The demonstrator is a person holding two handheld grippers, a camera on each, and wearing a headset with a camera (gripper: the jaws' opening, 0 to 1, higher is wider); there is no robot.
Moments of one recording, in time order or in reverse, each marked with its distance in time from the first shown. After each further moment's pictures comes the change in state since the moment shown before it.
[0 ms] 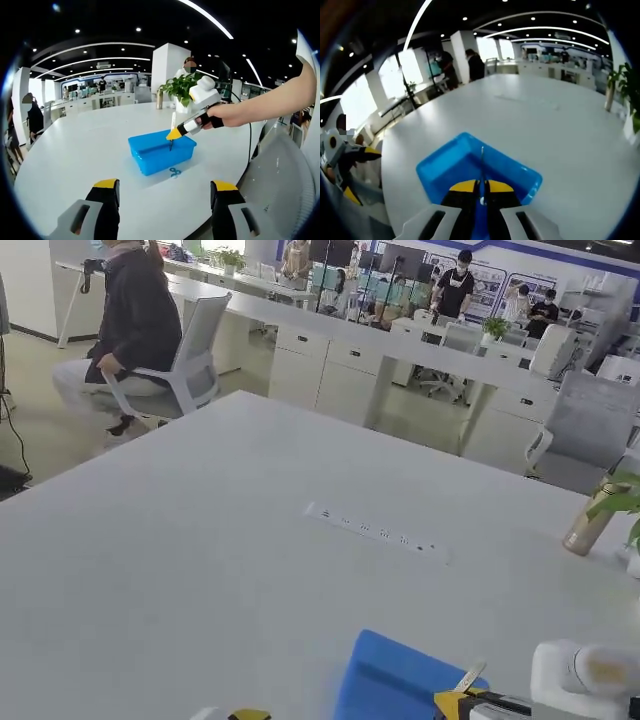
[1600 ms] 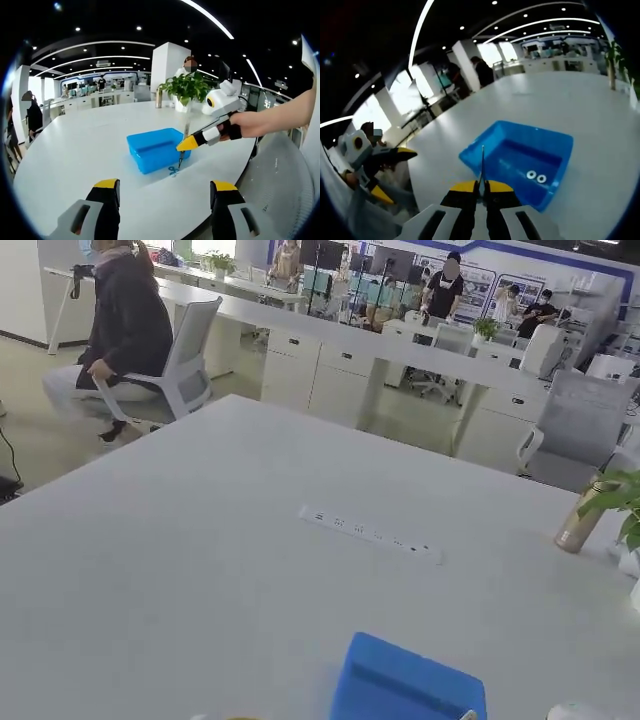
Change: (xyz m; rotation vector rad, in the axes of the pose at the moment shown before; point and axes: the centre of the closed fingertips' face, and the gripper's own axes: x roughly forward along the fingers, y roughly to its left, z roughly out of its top) left arm 0.000 -0.002 -0.002 -0.010 0.009 -0.012; right arm -0.026 0.066 -0.027 0.126 -0.074 0.155
